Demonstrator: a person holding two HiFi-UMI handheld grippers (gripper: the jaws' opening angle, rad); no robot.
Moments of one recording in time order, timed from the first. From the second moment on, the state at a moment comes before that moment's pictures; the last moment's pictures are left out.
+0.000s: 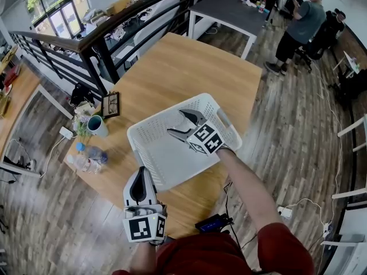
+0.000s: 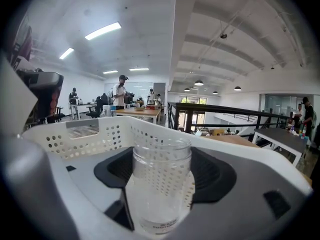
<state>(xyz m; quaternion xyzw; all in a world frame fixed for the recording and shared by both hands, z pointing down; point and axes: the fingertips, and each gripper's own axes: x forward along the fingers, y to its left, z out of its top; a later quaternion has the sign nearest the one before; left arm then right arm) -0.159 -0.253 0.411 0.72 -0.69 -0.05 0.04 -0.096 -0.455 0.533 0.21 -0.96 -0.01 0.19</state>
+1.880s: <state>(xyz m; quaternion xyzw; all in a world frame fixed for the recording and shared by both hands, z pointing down) -0.146 -0.251 0.403 0.74 -0.67 -0.06 0.03 -0.060 -0.445 0.556 0.16 -0.94 0.00 0.31</state>
